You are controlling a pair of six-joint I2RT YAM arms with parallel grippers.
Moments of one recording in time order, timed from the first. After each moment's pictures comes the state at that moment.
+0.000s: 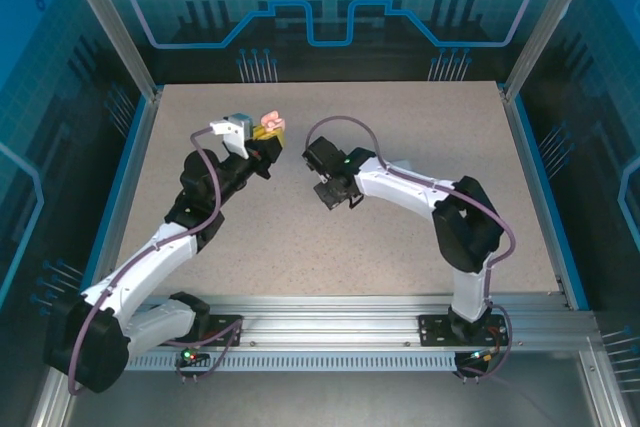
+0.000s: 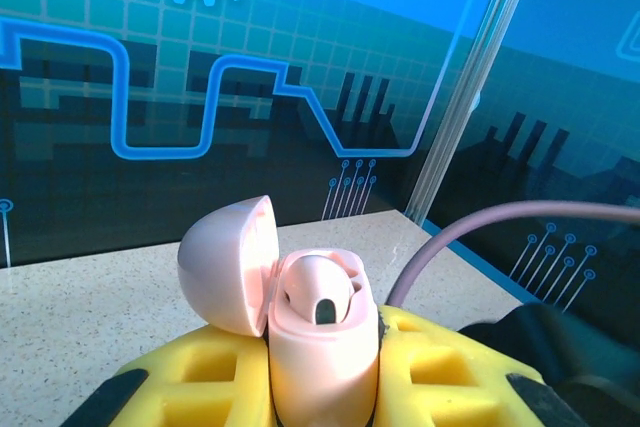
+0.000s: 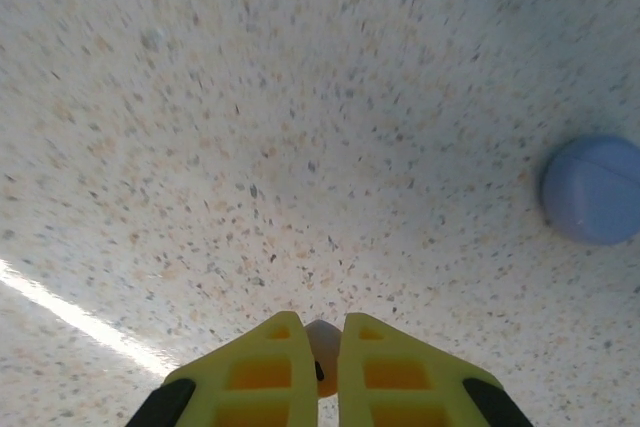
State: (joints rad) left arm -0.36 1.06 0.69 0.42 0.19 -0.28; right arm 0.79 1.91 1.47 -0.79 0.23 0.13
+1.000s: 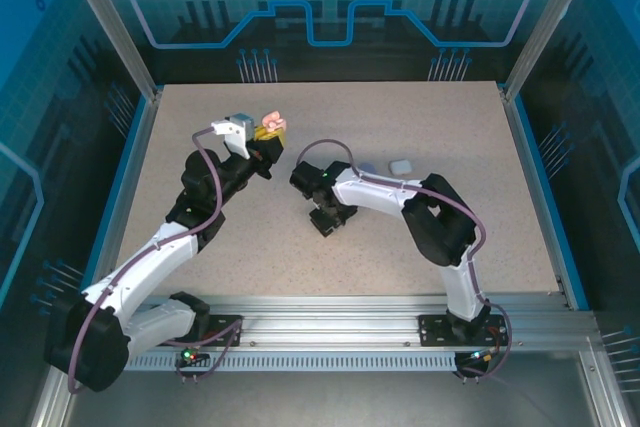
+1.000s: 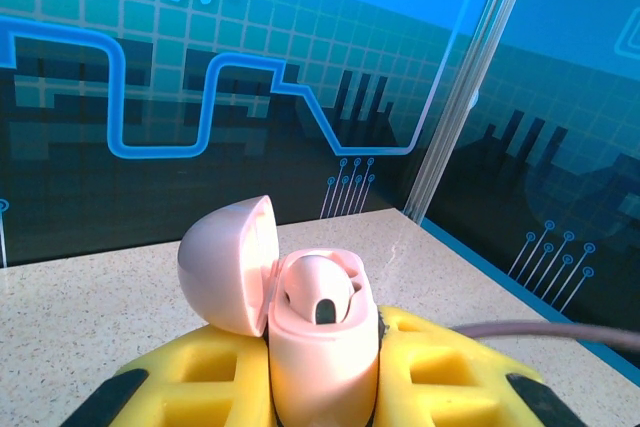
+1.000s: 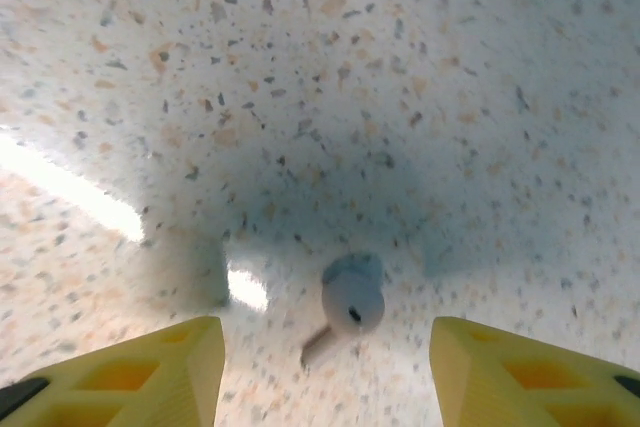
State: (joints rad) left arm -0.37 1.07 0.69 0.43 0.19 -0.27; right arm 0.86 2.04 1.52 -0.97 0.16 0.24
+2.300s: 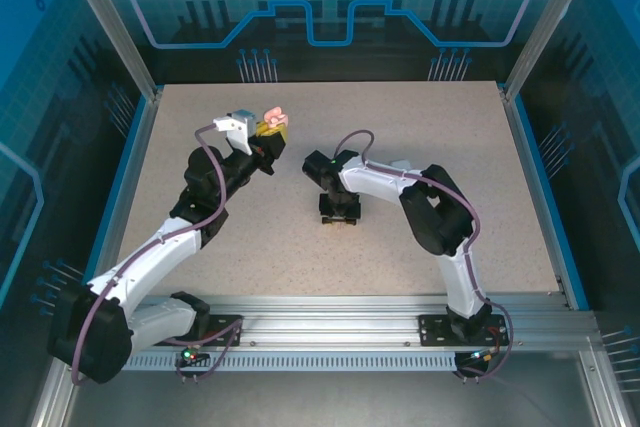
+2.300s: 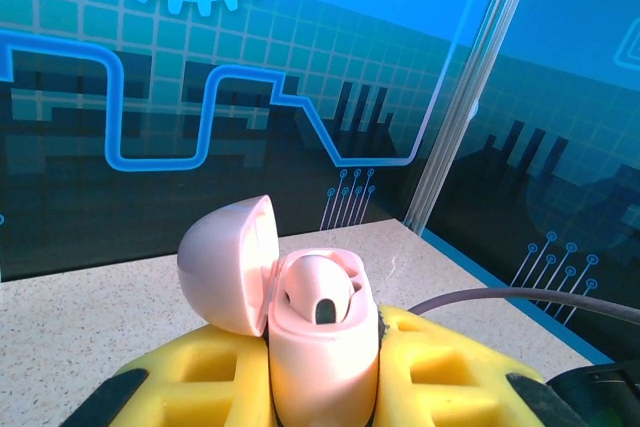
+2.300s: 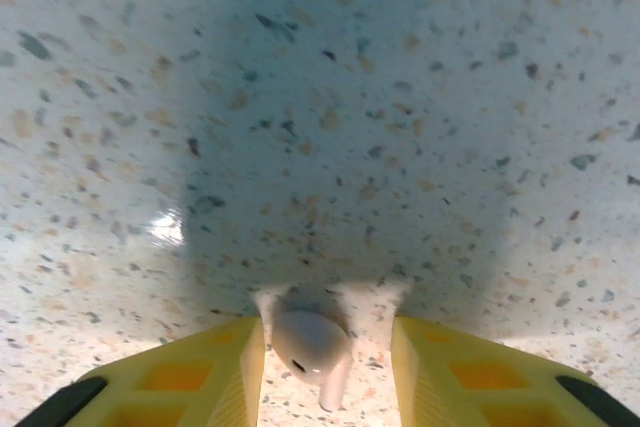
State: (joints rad) left arm -0.37 1.11 0.70 0.48 0.18 -0.28; right arm 0.76 2.11 1.55 -1.00 0.00 0.85
